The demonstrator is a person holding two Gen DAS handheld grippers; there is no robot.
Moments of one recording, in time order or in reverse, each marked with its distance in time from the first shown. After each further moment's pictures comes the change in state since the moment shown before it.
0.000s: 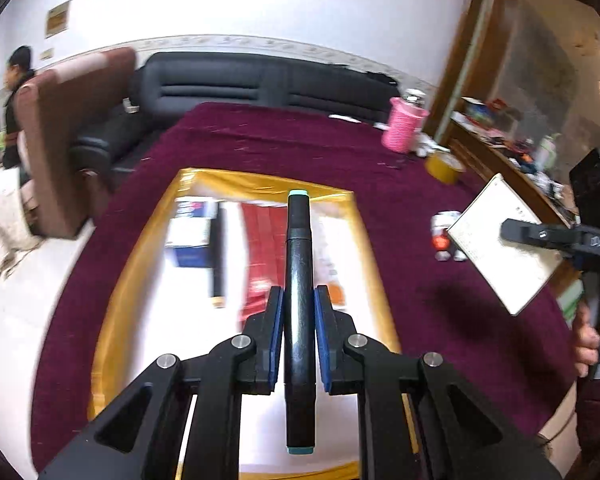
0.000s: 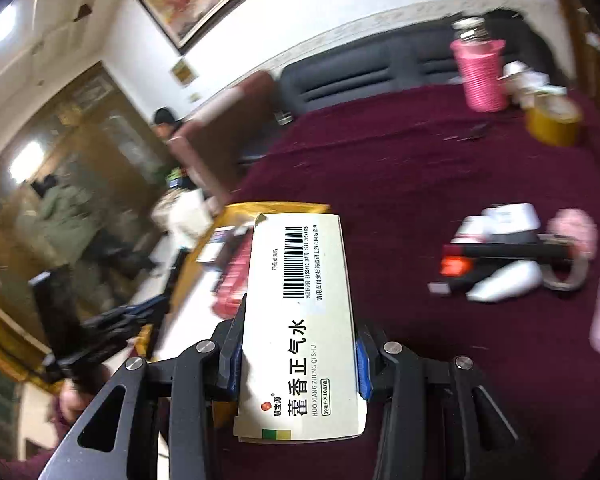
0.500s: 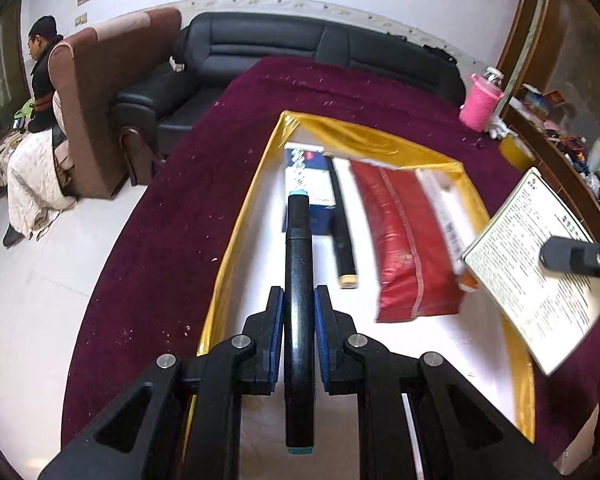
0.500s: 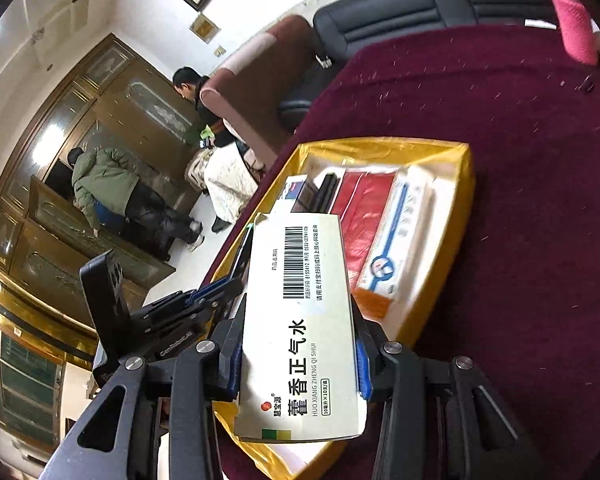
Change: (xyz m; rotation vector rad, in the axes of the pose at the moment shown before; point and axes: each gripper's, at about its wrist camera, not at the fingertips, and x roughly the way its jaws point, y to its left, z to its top) left arm 0.048 0.086 -0.010 -0.070 0.135 0.133; right arm 0.127 0.060 -0.003 0.048 0.185 0.110
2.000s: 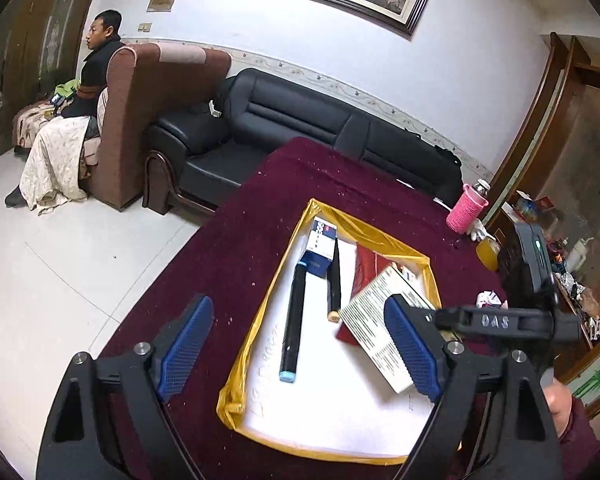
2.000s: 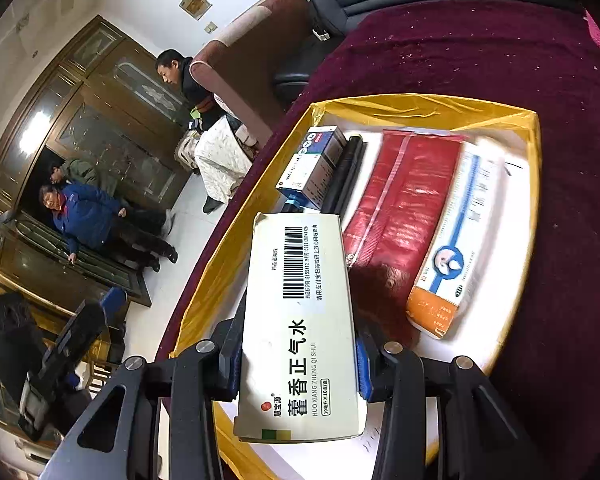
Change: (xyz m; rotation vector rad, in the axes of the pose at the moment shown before) left arm -0.108 0.035 -0.035 -0.244 -0.294 -0.067; right arm 0.064 0.025 0.008 -0.003 0.071 -0.041
